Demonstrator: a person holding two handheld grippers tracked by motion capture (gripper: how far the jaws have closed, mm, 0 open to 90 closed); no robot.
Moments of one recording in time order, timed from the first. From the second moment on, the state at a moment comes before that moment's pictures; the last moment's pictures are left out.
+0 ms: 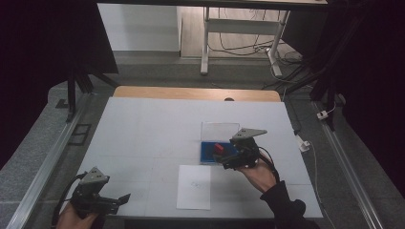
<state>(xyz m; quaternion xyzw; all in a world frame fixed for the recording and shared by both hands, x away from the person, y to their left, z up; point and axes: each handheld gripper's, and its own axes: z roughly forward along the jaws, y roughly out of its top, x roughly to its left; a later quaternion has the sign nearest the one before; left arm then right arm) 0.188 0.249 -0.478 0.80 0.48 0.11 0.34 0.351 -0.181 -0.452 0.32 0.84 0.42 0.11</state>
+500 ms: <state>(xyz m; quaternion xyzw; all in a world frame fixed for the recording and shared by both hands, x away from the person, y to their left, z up) 0.188 0.249 -0.478 0.80 0.48 0.11 0.34 0.323 -0.199 -0.445 0.31 0.85 0.41 0.12</state>
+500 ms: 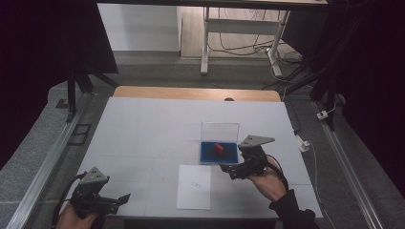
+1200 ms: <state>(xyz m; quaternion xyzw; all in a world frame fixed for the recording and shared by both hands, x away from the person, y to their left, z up) 0.189 0.249 -0.478 0.80 0.48 0.11 0.33 0.281 -0.261 -0.444 0.36 0.83 0.41 0.13</state>
